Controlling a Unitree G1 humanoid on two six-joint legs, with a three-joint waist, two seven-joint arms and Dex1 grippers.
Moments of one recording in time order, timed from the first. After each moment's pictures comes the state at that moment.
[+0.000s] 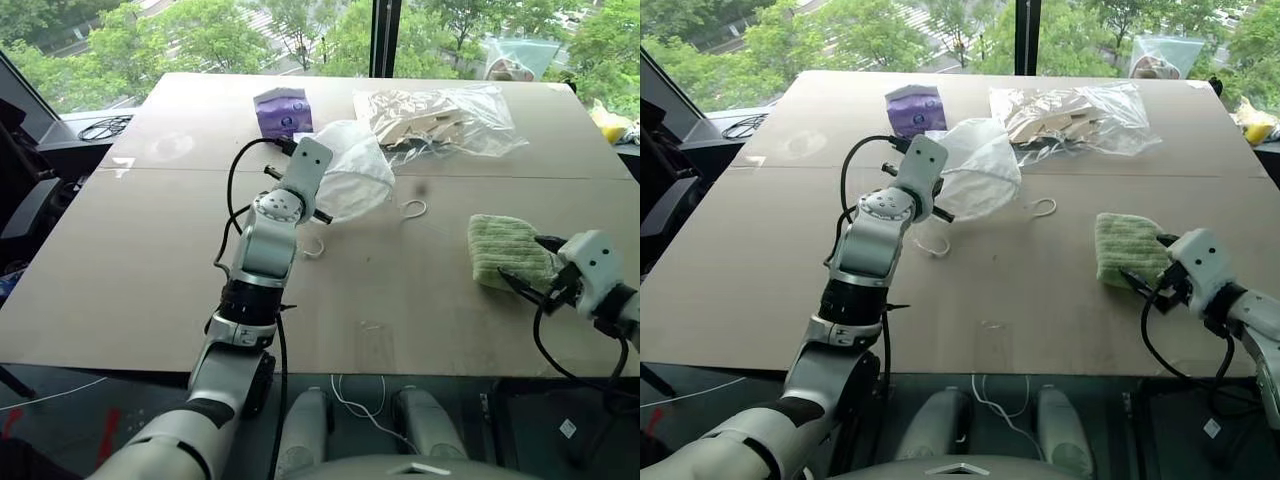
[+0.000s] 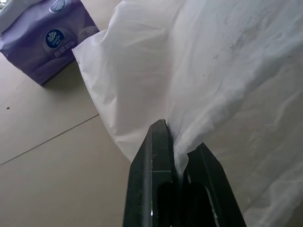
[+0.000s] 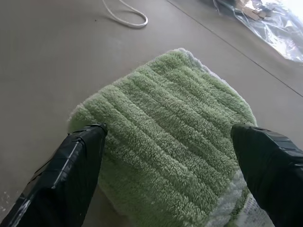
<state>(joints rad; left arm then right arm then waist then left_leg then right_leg) -0.79 0.18 -0.09 0.04 0.29 0.93 -0.35 0.13 -0.84 -0.22 -0.29 0.21 0.27 0.74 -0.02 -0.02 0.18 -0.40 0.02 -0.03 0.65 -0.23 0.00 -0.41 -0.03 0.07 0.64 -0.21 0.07</state>
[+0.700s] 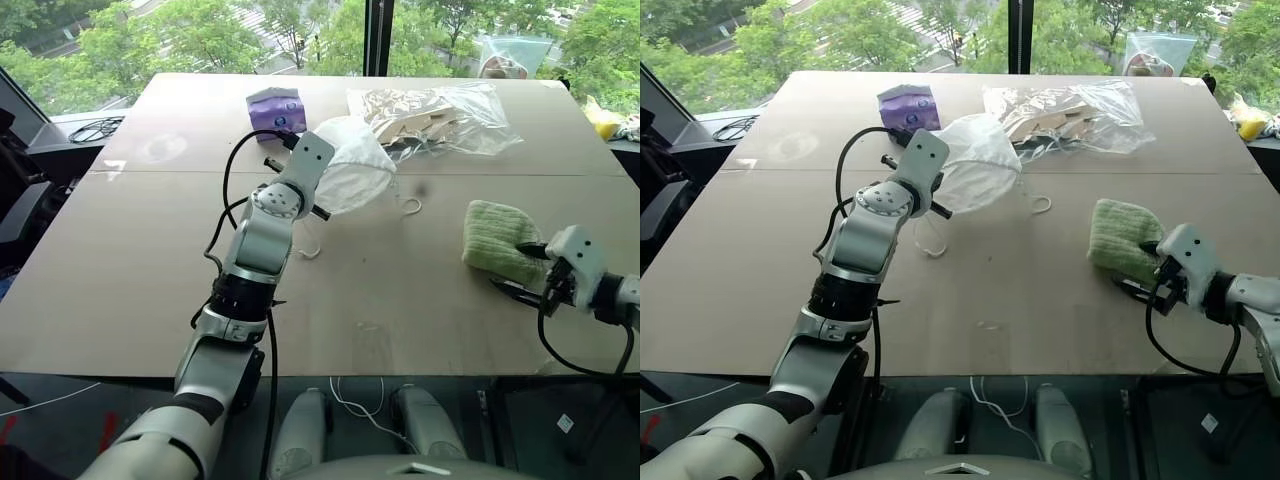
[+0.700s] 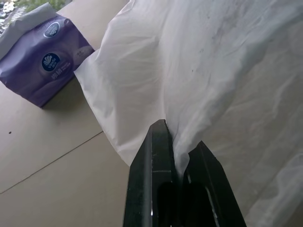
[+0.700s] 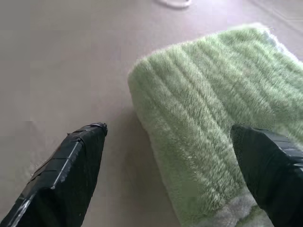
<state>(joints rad) -0.79 0.26 -0.15 0.05 0.25 0.88 -0.34 -0.11 -0.87 -0.22 -0.18 0.42 0.47 0.92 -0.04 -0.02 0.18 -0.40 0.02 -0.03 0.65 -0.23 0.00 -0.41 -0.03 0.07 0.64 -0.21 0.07</state>
